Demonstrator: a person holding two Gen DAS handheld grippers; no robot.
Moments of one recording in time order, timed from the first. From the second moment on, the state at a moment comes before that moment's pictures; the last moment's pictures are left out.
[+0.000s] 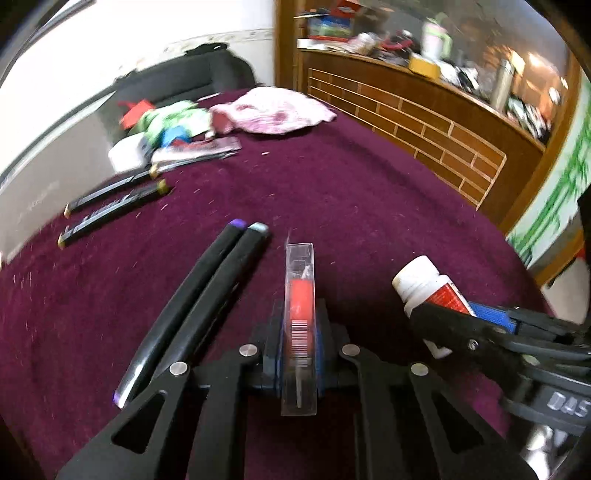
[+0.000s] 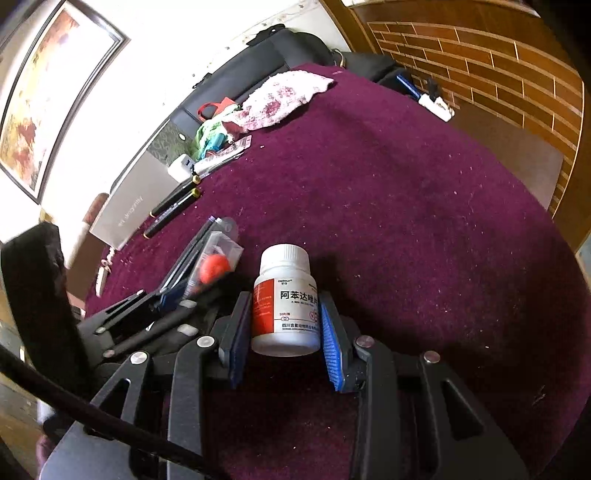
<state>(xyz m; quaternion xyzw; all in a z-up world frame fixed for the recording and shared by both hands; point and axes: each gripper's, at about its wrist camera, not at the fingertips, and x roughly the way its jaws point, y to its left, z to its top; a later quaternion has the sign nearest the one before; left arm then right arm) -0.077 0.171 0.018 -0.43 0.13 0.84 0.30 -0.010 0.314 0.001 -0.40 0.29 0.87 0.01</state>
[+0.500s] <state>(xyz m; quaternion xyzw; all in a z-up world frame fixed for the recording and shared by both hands) 0.038 0.052 0.095 -0.38 0.04 0.87 0.30 -0.011 0.308 0.001 -0.39 0.27 0.88 0.02</state>
